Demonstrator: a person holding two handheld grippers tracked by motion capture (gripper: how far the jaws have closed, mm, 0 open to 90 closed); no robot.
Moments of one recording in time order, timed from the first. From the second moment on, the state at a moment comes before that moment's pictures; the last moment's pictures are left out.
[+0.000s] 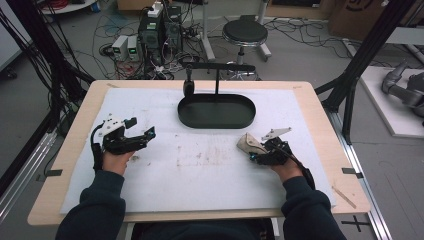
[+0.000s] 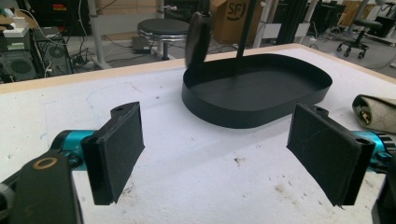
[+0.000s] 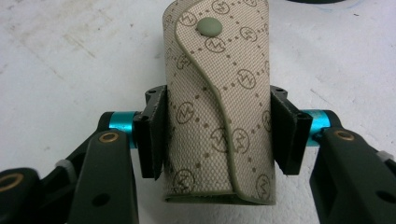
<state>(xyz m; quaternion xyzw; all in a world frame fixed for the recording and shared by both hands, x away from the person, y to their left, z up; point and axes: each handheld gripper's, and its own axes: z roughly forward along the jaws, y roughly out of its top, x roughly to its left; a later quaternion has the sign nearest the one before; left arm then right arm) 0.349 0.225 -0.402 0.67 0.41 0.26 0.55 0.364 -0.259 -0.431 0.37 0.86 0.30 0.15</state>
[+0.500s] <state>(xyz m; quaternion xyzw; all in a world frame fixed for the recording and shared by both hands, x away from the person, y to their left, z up) 0.349 0.225 -0.402 0.67 0.42 0.26 0.55 0.363 -0.264 -0.422 0.37 0.84 0.35 0.16</state>
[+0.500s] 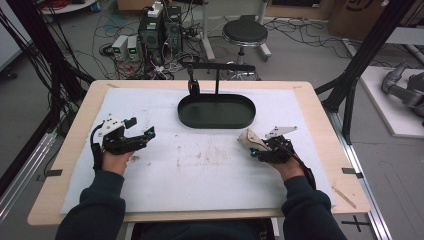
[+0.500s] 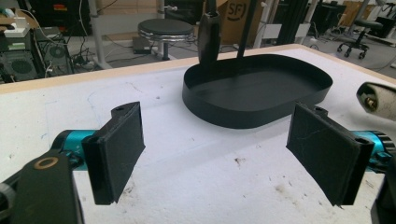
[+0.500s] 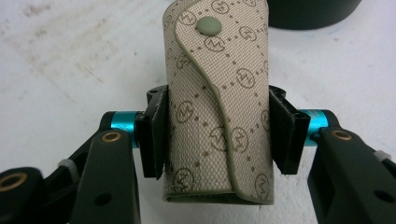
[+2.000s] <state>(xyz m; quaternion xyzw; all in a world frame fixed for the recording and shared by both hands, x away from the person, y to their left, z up) 0.348 0.227 -0.402 0.67 0.42 0.26 0.56 0.504 -0.162 -0.428 0.43 0.80 0.34 0.23</state>
